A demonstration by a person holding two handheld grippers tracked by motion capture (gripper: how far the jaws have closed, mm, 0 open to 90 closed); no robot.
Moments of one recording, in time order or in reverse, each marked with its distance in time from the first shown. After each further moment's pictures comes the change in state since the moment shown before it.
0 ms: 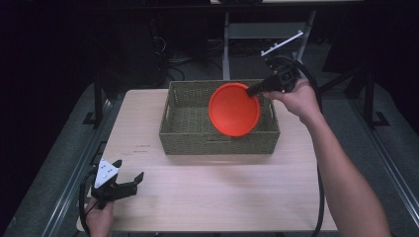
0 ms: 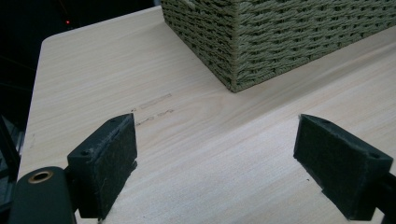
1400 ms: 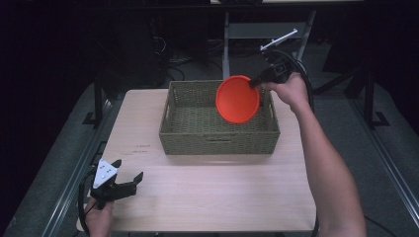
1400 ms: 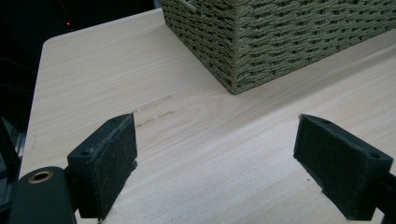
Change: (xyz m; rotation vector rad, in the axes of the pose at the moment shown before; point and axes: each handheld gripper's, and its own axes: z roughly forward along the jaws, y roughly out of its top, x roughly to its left) left arm 0.001 0.000 -0.002 -0.009 -0.002 -0.007; right arm -0.053 0.016 0.032 0.011 -0.104 0.122
